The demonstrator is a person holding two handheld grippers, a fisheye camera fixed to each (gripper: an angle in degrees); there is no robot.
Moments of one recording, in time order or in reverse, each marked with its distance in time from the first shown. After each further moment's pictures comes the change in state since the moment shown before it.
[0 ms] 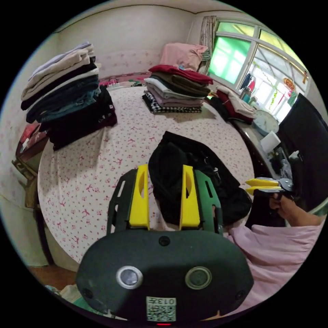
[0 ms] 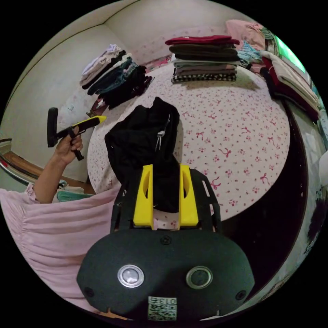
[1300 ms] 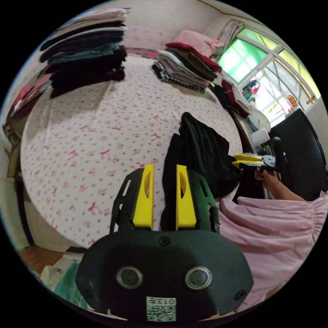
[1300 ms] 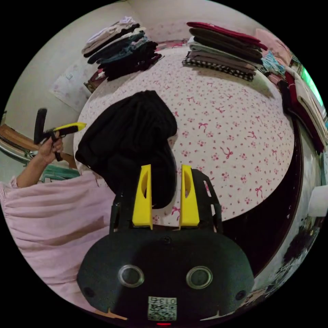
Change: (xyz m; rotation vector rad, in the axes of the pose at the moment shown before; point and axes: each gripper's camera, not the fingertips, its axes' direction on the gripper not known) left arm -0.066 0.108 -0.059 -0.150 0.156 -0.155; right arm -0.018 0.024 0.050 -0.169 0.099 -0.159
